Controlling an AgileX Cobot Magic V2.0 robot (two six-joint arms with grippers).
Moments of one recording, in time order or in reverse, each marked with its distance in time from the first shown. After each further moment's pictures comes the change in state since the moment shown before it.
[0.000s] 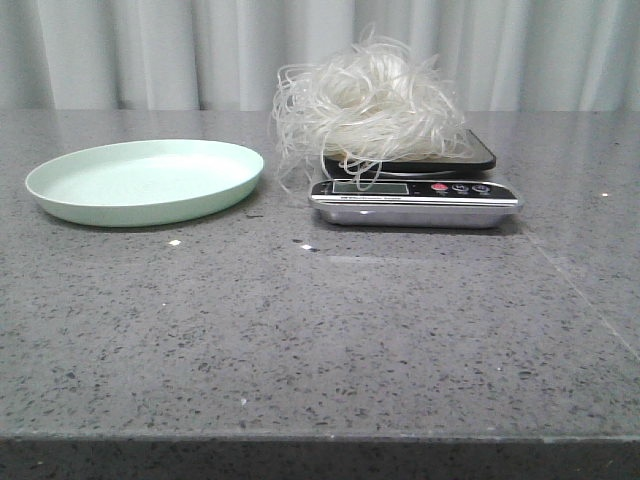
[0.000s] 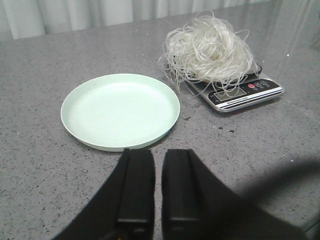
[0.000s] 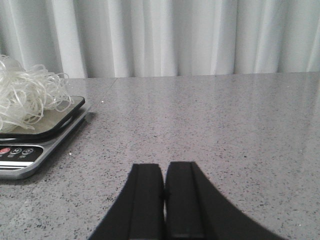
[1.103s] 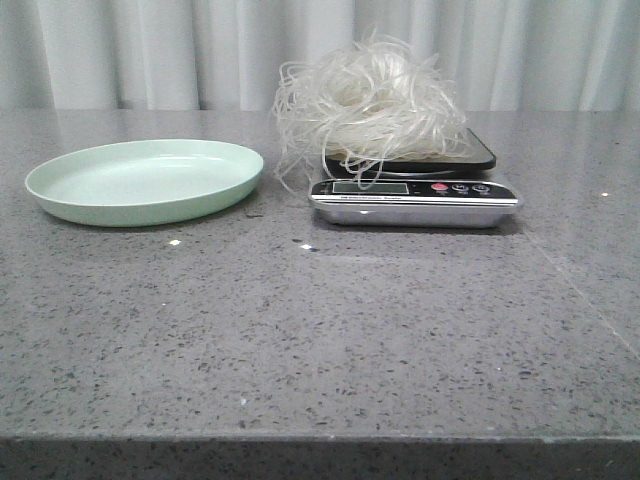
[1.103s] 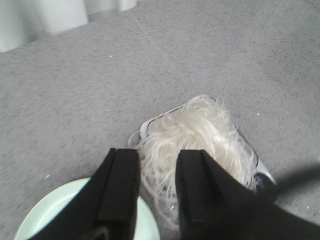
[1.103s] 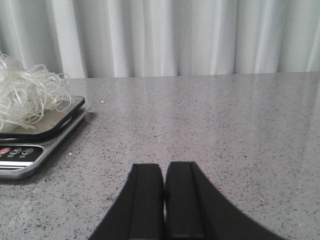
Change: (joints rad) left arm -0.002 1.382 -1.570 -0.052 0.599 -0.023; right arm 0.000 0.000 0.000 0.000 -0.001 0.000
